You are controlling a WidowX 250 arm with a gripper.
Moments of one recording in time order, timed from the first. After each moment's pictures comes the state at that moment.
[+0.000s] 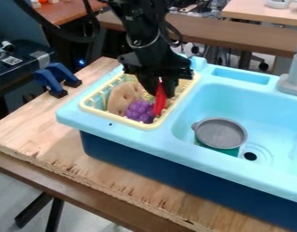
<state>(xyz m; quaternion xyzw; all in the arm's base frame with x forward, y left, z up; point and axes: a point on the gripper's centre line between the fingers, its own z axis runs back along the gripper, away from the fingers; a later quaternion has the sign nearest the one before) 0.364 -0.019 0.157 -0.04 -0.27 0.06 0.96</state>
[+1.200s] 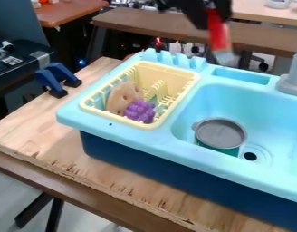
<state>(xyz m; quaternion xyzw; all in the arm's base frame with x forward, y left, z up) 0.337 -0.089 0.269 -0.23 -0.25 0.13 0.93</state>
